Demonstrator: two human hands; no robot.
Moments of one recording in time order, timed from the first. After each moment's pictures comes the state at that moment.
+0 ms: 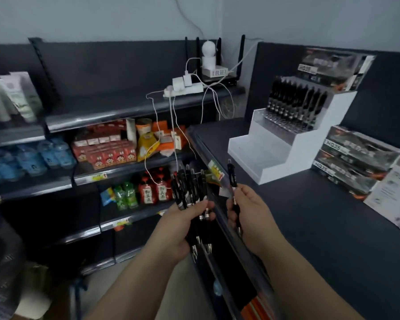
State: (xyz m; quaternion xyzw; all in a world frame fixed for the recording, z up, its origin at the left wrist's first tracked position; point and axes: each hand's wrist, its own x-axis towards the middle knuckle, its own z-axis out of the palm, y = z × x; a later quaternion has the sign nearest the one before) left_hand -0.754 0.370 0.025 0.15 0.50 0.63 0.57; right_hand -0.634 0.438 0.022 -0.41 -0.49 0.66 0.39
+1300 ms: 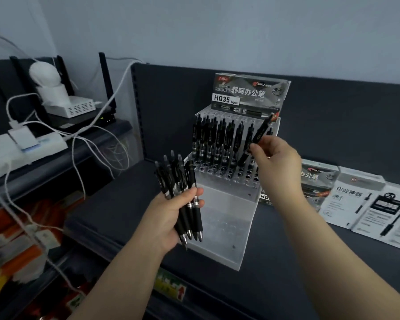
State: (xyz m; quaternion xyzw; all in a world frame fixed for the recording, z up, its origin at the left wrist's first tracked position) left_hand -0.795 0.695 0.068 0.41 0.37 0.45 0.70; right_hand -0.603 0.678 0.111 -0.67 -0.47 0.03 0.58
